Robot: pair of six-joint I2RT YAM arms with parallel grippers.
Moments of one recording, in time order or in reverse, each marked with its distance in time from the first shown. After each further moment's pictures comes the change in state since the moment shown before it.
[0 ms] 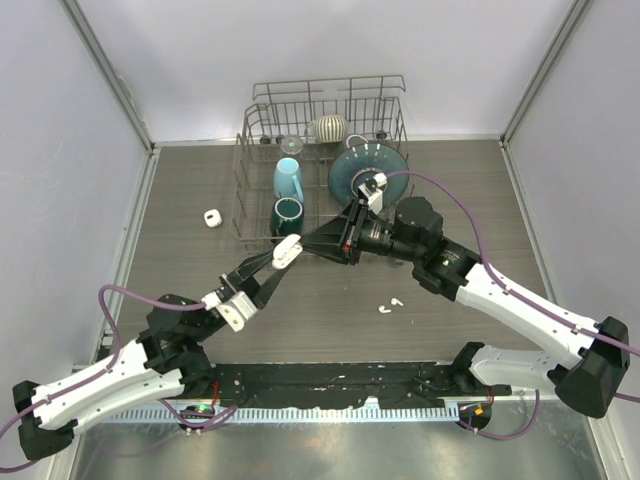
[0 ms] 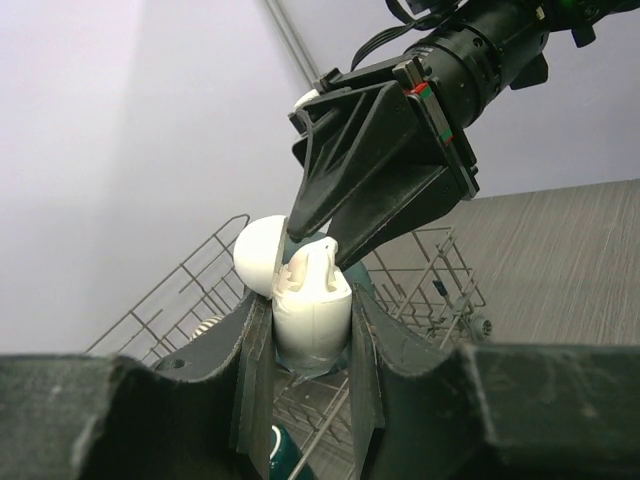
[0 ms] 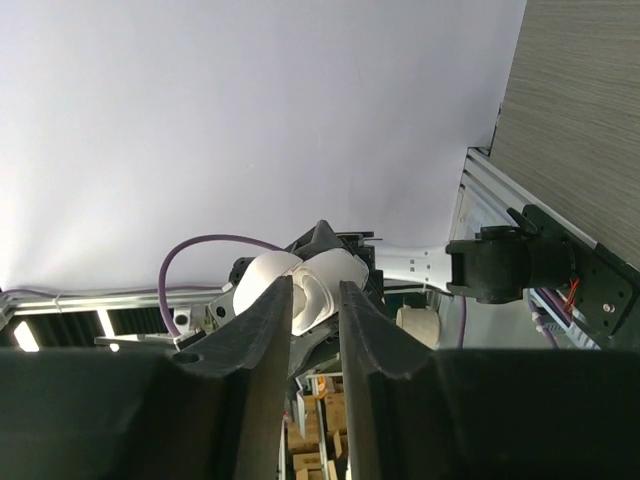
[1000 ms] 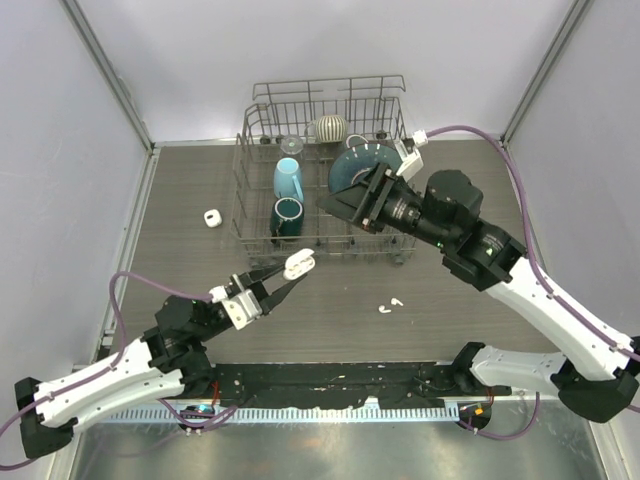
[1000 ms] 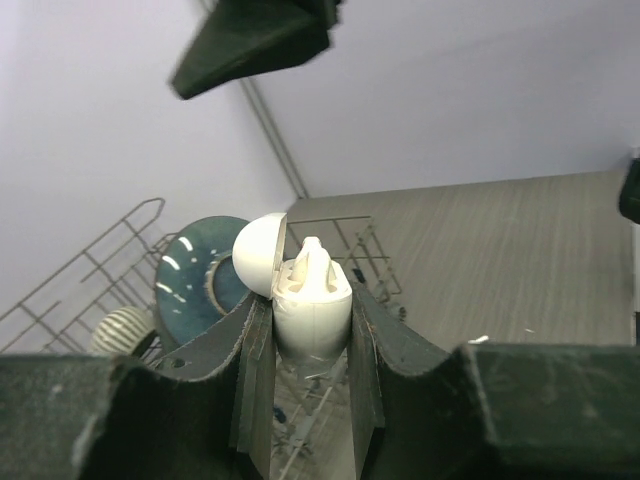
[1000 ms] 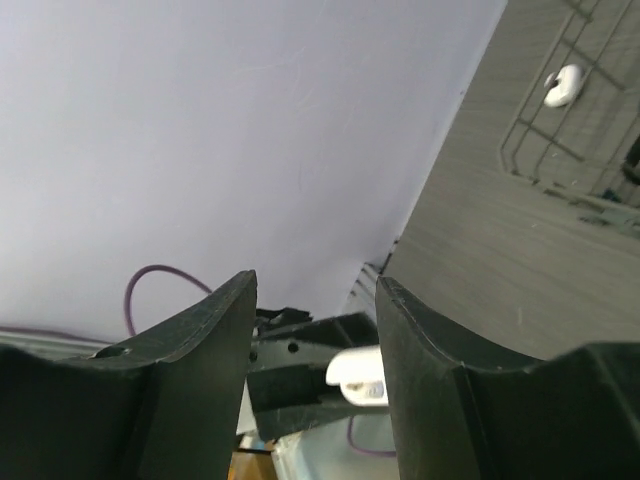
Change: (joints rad) left arm -0.004 0.010 -0.017 -0.035 0.058 -0.141; right arm -0.012 -0.047 0.301 -0.319 0.237 -0.404
